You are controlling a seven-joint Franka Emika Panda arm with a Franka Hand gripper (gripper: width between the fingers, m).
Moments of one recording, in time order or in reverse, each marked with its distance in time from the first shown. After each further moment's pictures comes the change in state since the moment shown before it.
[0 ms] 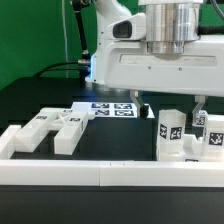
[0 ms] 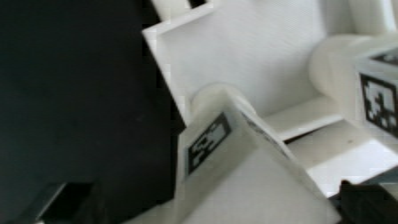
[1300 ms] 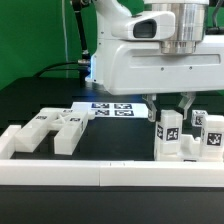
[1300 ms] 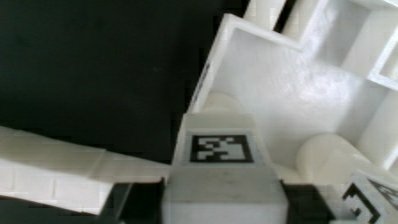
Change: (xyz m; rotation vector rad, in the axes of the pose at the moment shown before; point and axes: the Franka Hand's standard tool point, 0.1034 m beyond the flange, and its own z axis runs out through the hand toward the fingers) arm -0.001 -0.002 0.000 -0.049 0.001 -0.673
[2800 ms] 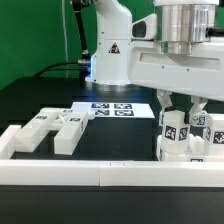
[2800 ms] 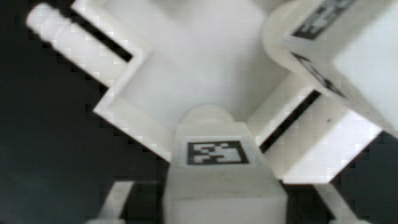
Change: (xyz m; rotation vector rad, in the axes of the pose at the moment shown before) arm 0.005 -0.020 0.001 0.042 0.003 1.224
